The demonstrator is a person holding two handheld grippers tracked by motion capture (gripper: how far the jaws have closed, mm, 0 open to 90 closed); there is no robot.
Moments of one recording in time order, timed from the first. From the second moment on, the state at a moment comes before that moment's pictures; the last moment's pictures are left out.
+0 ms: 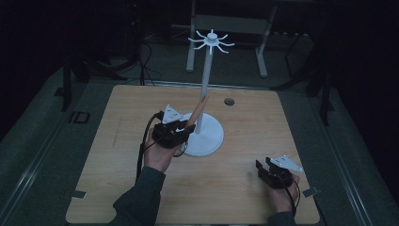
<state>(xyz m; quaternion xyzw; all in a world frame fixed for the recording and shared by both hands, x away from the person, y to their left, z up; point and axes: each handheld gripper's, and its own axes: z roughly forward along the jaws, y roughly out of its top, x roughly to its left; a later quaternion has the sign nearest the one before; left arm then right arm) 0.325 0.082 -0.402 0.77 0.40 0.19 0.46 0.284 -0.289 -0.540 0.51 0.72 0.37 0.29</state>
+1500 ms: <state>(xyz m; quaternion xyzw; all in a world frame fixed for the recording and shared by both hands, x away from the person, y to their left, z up) 0.321 0.087 -0.383 0.71 0.42 0.22 0.53 0.285 -0.288 -0.541 0.51 0.72 0.37 0.29</state>
